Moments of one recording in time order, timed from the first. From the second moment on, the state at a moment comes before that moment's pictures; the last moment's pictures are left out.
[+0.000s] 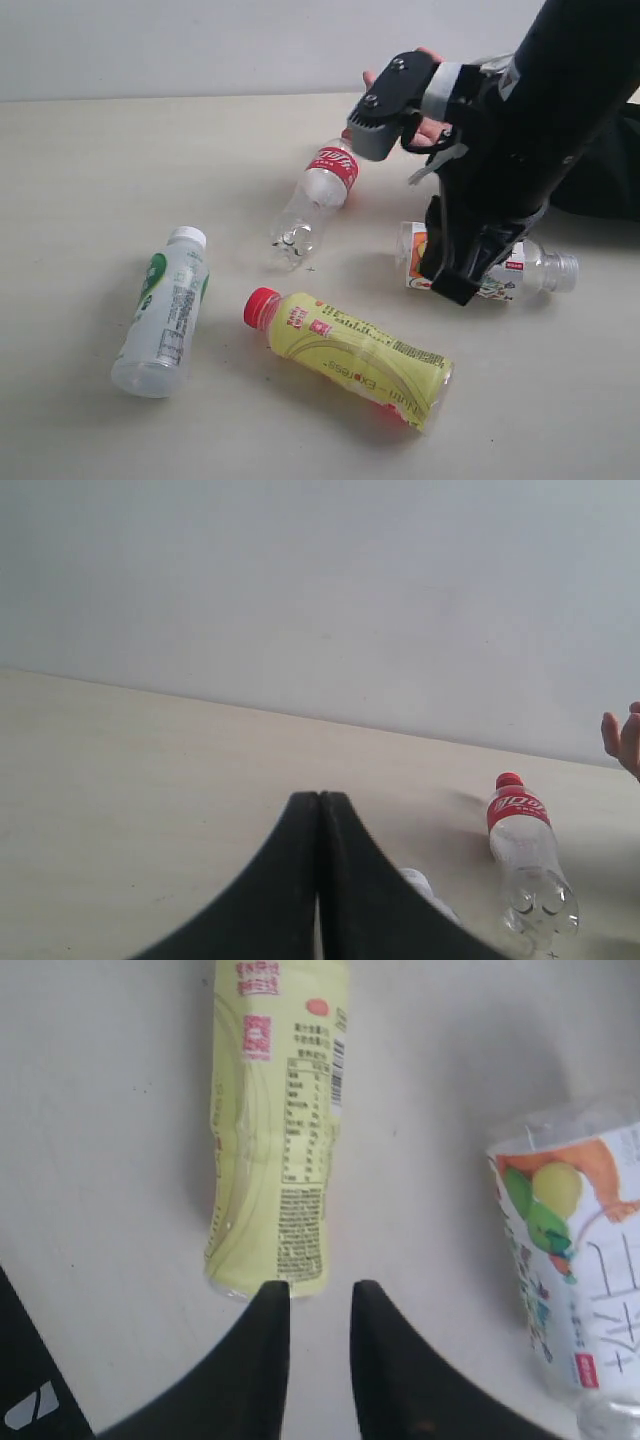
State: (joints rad) left arm -0.05 0.01 0.00 0.14 0.13 -0.37; right arm 0.60 1.50 -1.12 0.18 1.11 -0.56
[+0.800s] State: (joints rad) left arm -0.05 0.01 0.00 0.14 0.13 -0.37; right arm 0.74 1.71 -1.13 0.18 0.93 -0.45
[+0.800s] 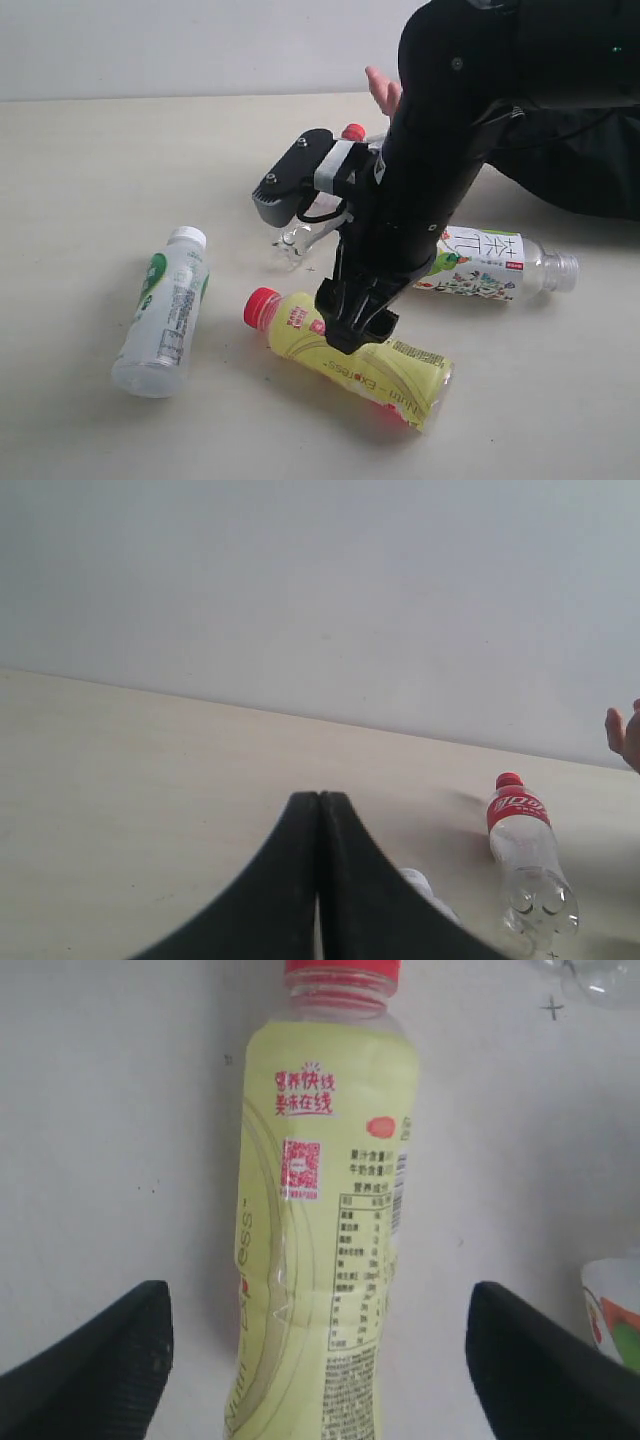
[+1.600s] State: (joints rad) left arm -0.05 0.01 0.00 0.14 0.13 -0.37; right arm 0.81 1.83 -1.14 0.11 0.88 -0.31
